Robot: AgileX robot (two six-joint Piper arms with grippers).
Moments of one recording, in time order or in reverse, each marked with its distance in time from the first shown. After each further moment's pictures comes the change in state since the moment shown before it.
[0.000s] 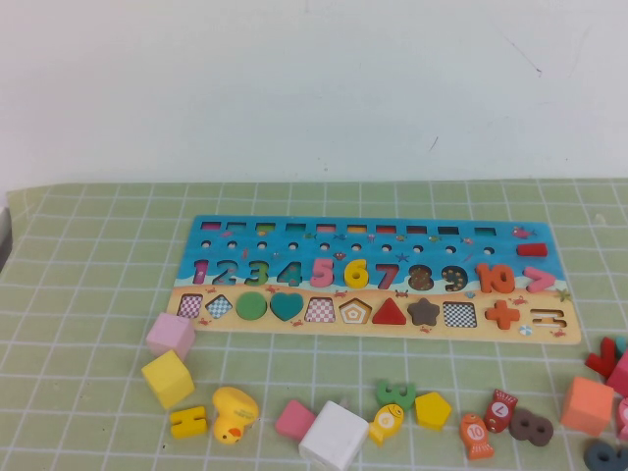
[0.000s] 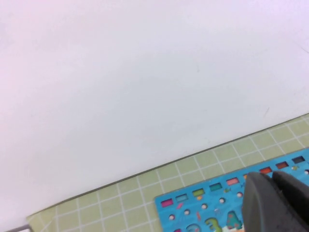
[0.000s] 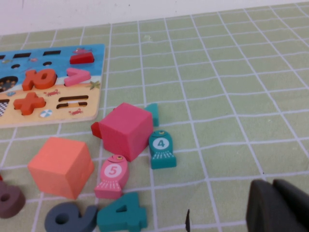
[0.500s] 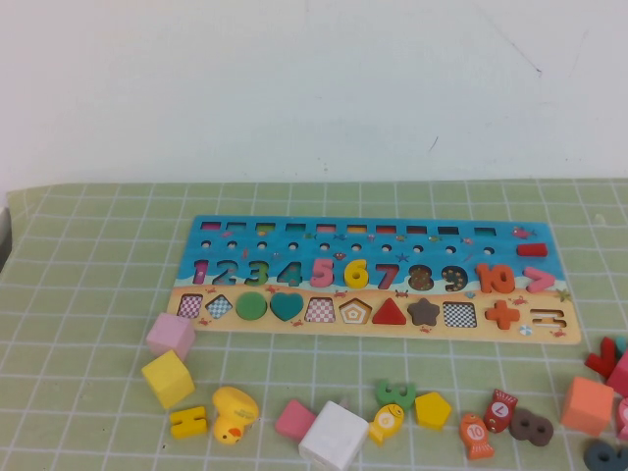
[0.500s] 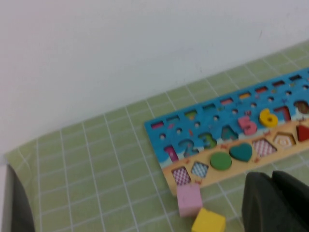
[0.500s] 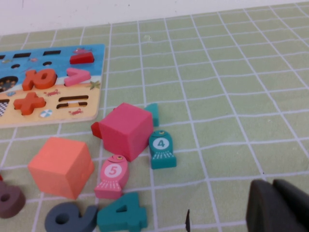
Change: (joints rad) right arm 0.000 0.000 0.000 0.000 0.000 0.000; left arm 0.000 -0.652 1.045 0.044 -0.409 -0.111
